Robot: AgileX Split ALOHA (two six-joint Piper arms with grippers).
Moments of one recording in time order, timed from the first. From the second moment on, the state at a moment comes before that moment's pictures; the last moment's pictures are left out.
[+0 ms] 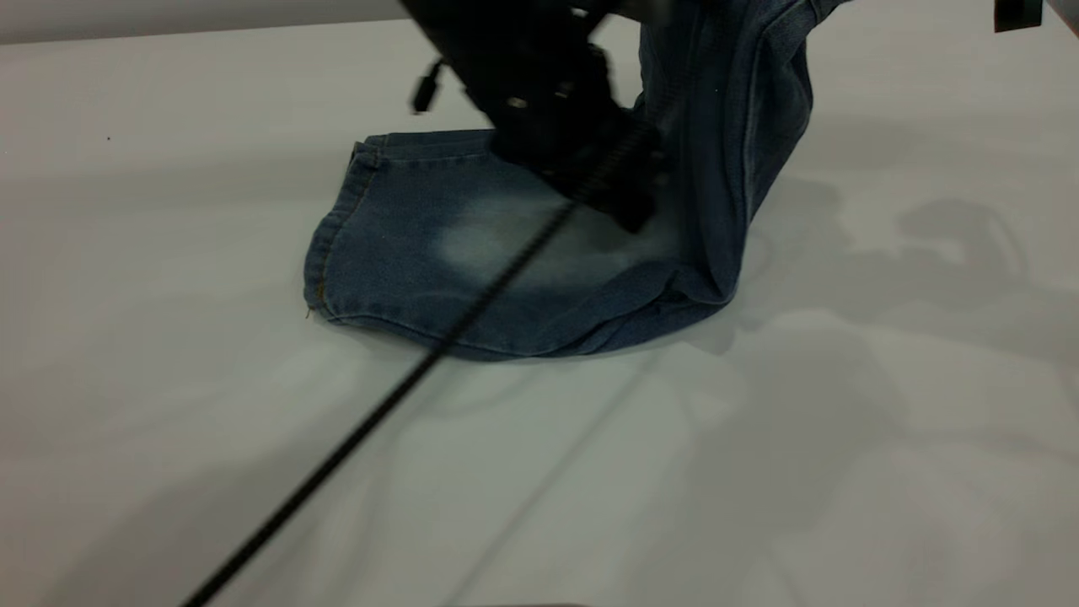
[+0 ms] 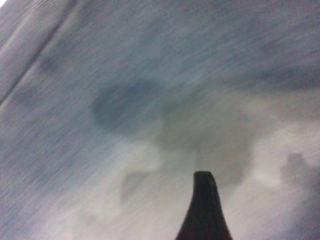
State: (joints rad) left arm -0.62 2.23 -1.41 -0.34 0.30 0.43; right arm -0.08 1.82 -0.81 1.73 1.10 -1.29
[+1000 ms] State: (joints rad) left arm -0.42 2.03 -1.41 -0.31 0.43 0.44; right arm -0.07 1.81 -0.88 1.68 1.13 -1.30
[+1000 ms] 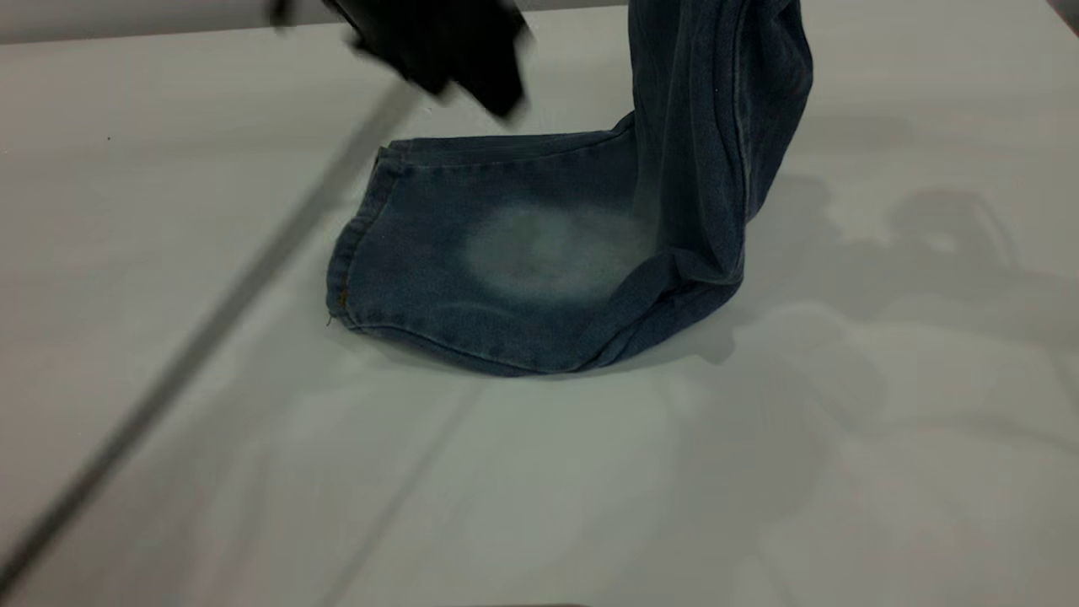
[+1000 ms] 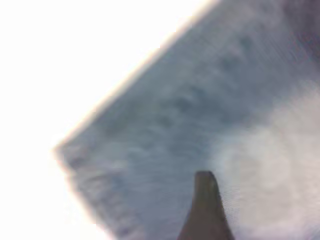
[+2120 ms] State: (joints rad) left arm -0.30 1.54 -1.40 -0.40 0.70 0.44; right arm 0.52 2.16 -1.21 1.80 0.49 -1.44
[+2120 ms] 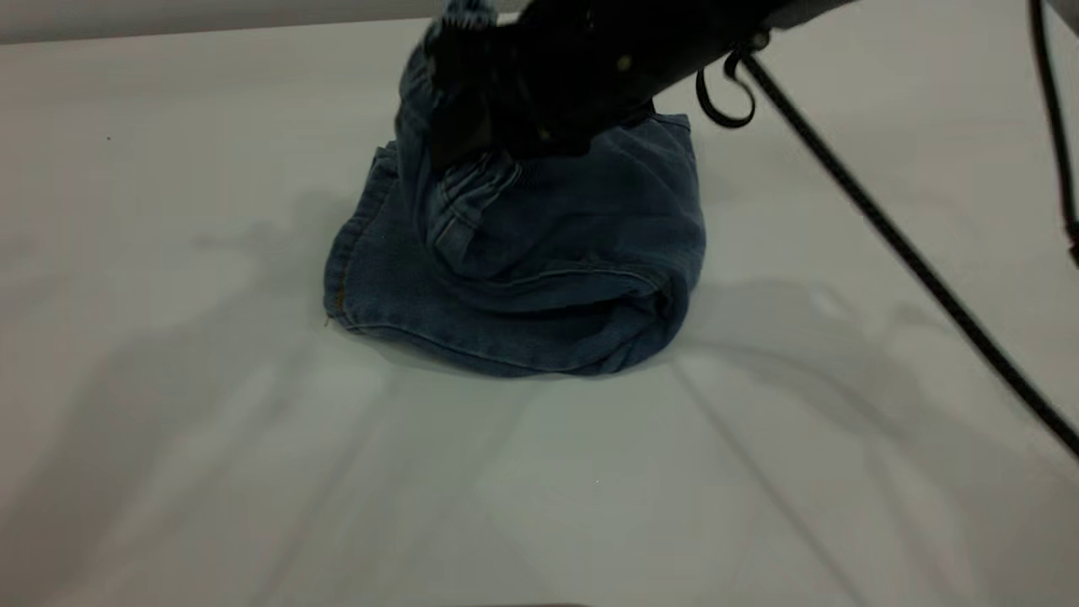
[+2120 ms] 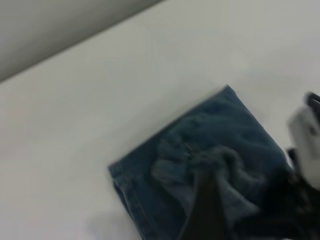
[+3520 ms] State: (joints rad) left arm -0.30 1.54 -1.40 -0.42 0.83 0.44; right arm 0.65 2.39 -1.93 0.33 0.88 0.55
